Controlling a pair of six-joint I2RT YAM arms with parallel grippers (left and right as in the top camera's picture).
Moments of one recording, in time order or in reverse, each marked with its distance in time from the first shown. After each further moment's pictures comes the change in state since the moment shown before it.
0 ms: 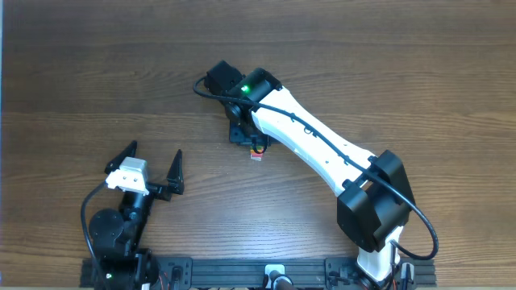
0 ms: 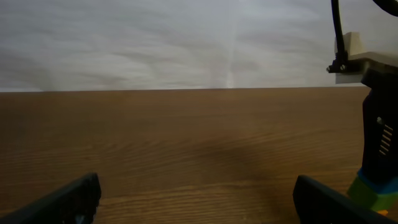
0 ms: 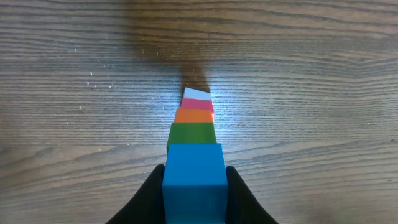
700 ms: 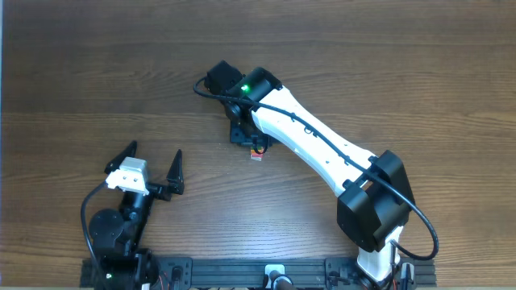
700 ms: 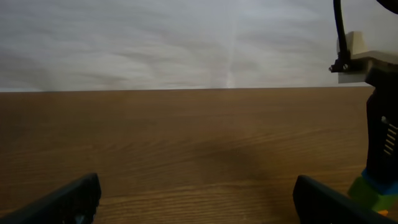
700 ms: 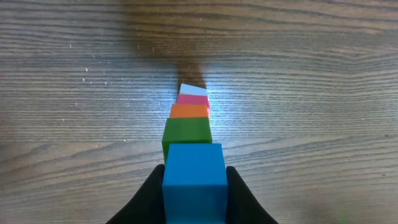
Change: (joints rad) left arm 0.000 0.000 0.000 0.000 0.000 0.000; right arm 0.000 0.000 0.010 -0.023 0.000 0.000
